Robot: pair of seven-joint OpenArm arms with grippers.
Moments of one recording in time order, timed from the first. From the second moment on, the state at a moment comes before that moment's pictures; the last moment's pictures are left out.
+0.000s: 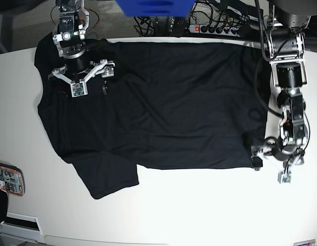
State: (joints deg) left arm -16.5 -23.1 -6.0 67.0 -14.1 -12.0 34.7; right arm -32.8 5.4 6.9 111.3 -2.2 12.6 -25.3
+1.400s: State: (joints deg) left arm -1.4 -22.2 -5.0 109.5 -46.0 -29.5 61.5; right arm -25.5 3.7 6.8 111.9 -2.3 12.4 -26.0
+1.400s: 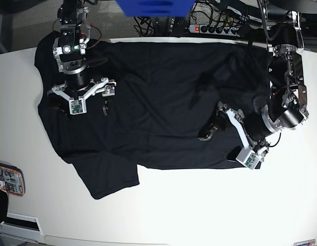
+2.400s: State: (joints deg) left arm -3.2 -11.1 30.6 113.1 -15.5 -29.1 67.6; right arm 2.5 -7.0 -8.4 111.9 -1.8 3.9 -39.0
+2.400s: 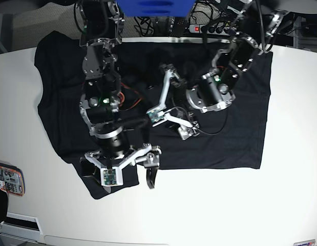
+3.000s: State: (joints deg) left arm -3.3 -7.2 36.3 113.4 -11.3 -29.1 68.7; right arm 6.5 -6.8 -16.5 108.9 -2.5 -13.6 -39.0
